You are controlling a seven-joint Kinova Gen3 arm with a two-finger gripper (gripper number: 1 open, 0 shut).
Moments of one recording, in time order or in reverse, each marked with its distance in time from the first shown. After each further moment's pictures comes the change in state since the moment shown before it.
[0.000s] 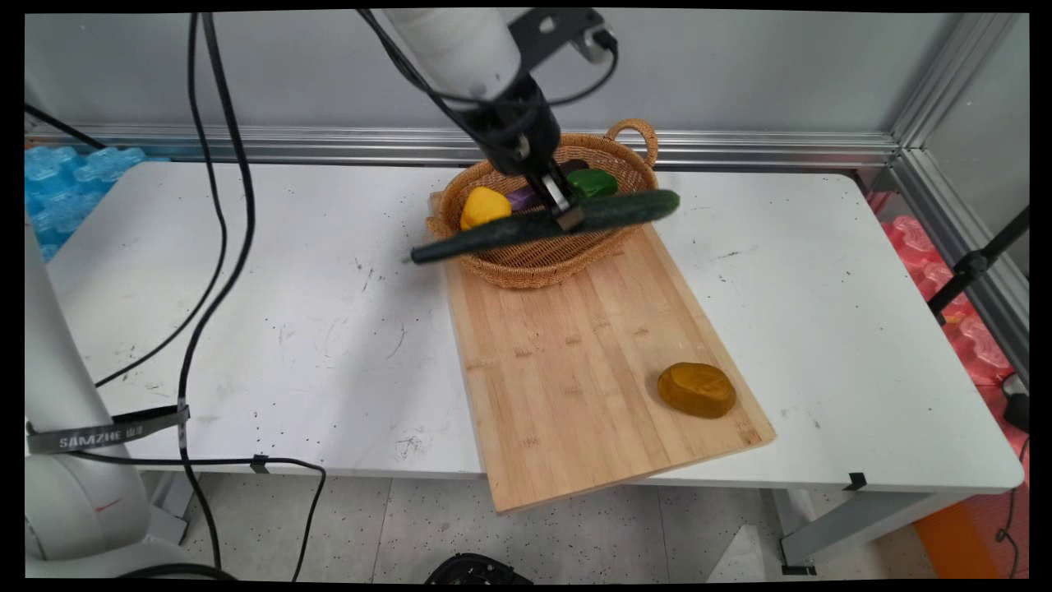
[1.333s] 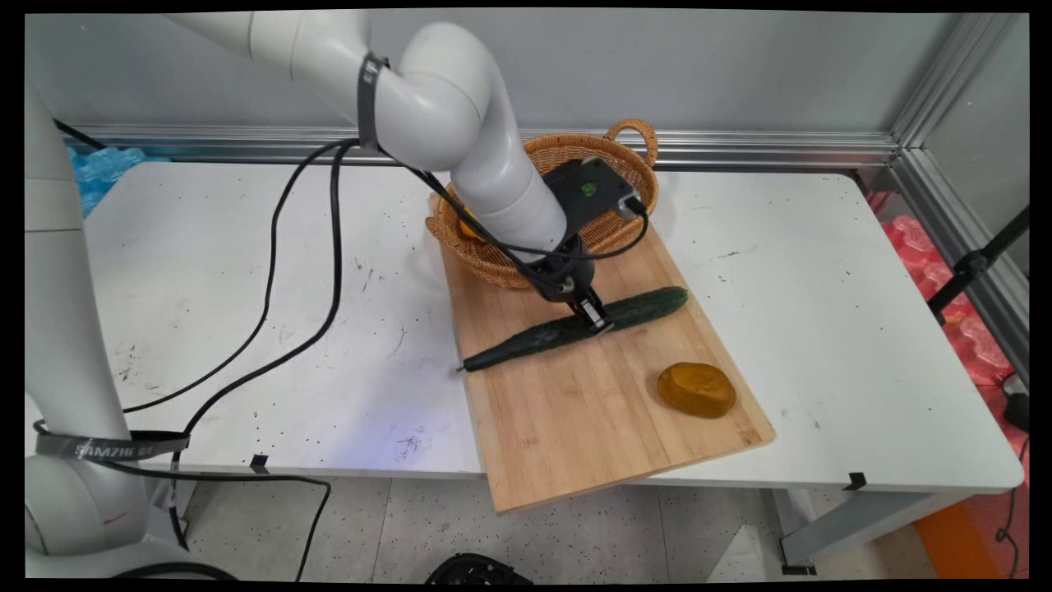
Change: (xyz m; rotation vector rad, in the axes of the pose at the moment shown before) arm -0.036 0.041 0.141 -0.028 -0.020 -0.087
